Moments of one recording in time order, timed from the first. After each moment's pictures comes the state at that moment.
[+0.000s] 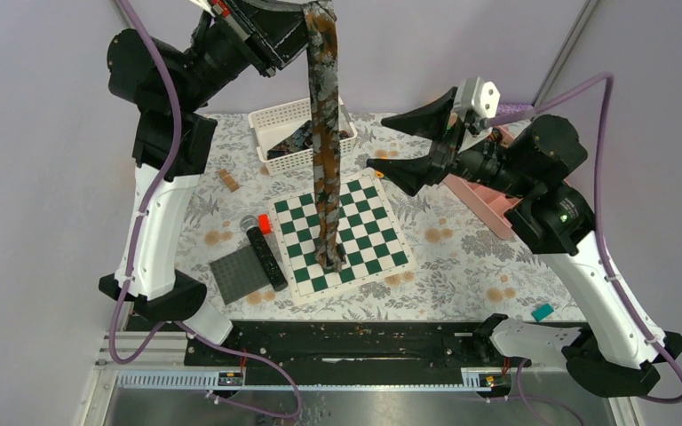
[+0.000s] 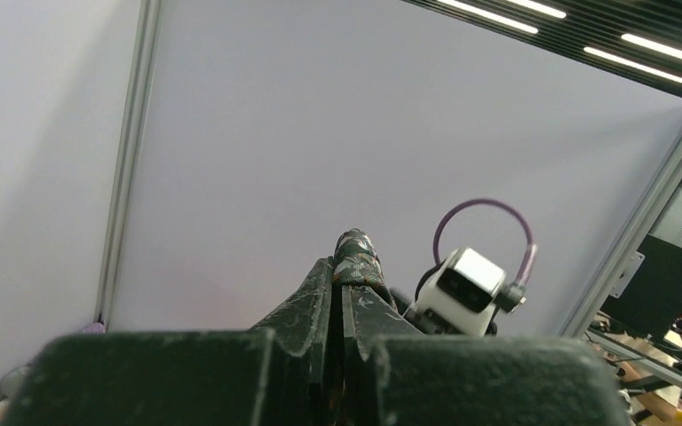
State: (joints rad) left arm -0.48 1.58 2.37 -0.08 0.63 -0.82; right arm 0.68 1.10 1.58 -0.25 -0.55 -0.03
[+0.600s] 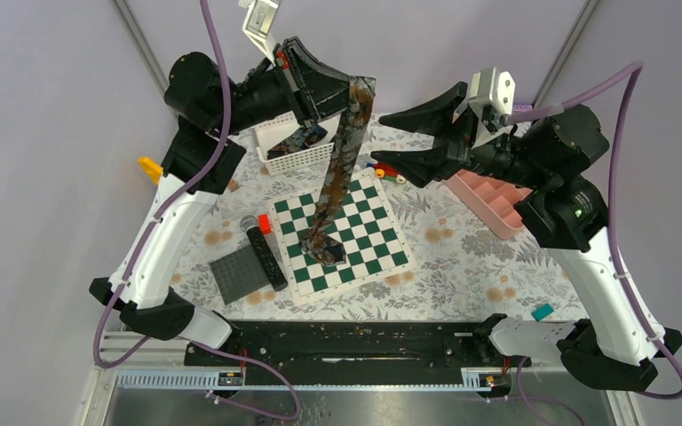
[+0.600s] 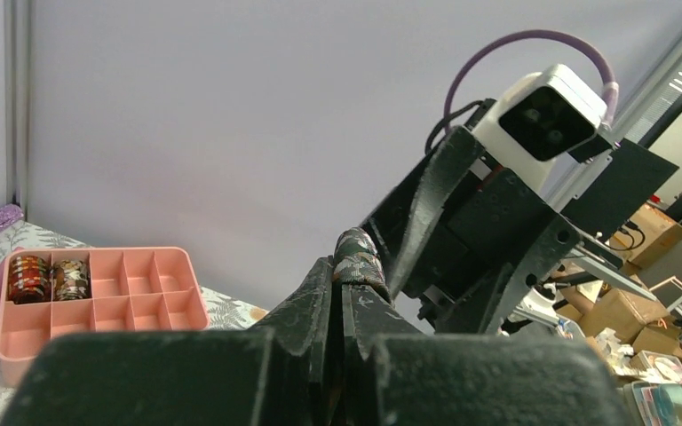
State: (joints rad) left arm -0.60 1.47 2.03 -0.11 0.73 -0.75; right arm 0.68 1.18 1.78 -0.31 -0.67 -0.05
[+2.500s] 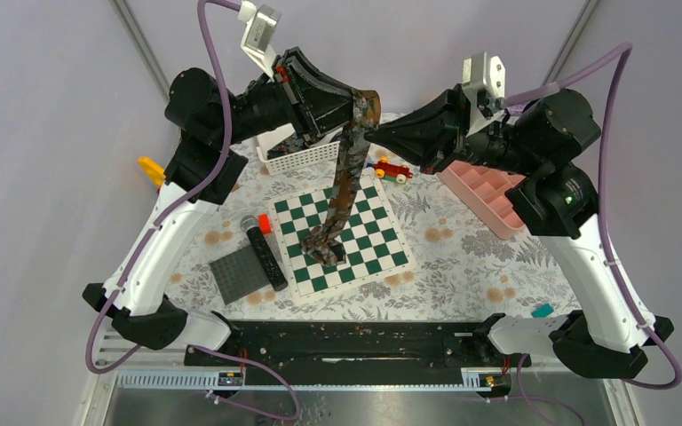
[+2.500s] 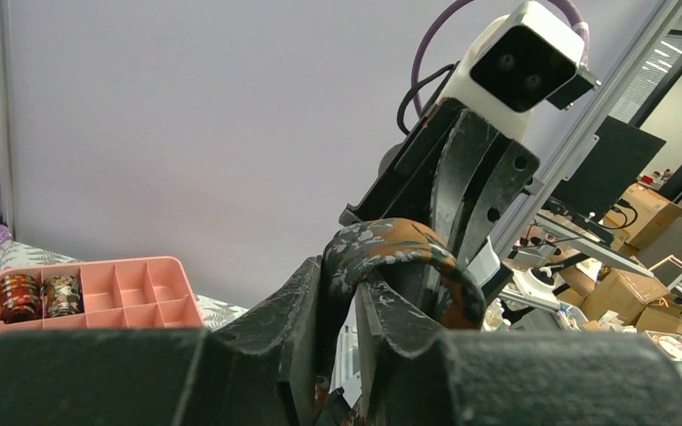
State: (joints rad) left arm -0.63 1.41 1.90 0.00 0.75 -0.73; right arm 0.68 1.25 1.85 -0.28 -0.75 0.02
